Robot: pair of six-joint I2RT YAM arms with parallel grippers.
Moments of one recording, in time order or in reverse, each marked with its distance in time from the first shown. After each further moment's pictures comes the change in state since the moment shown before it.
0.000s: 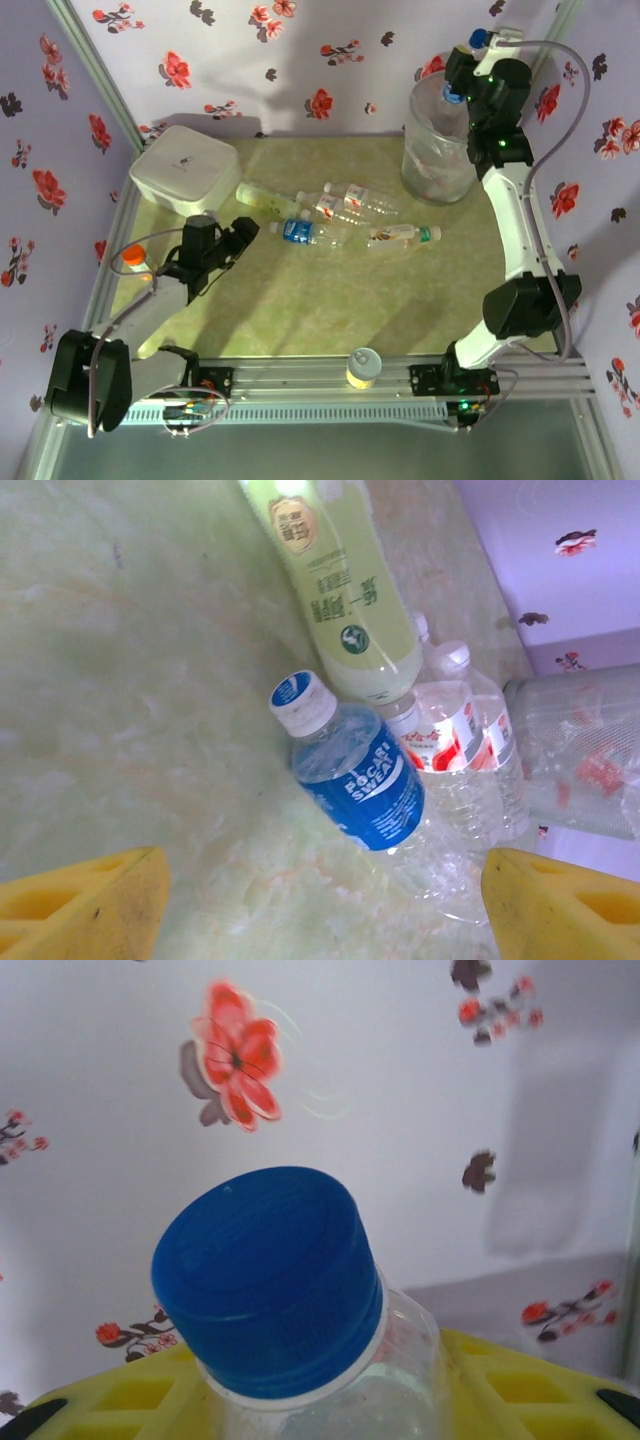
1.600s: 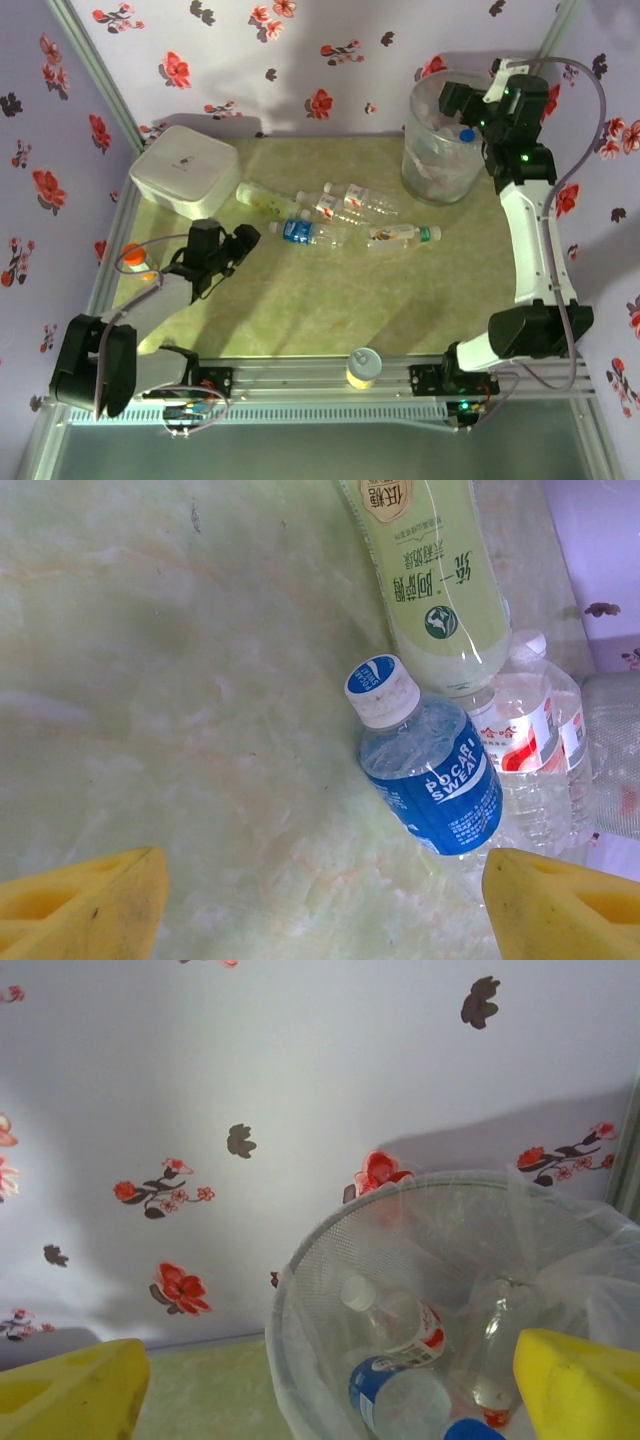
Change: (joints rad) left arm 0.000 0.085 -0.021 0.025 -0.014 0.007; right arm -0.037 -0.160 -0.035 -0.385 -0.134 -0.021
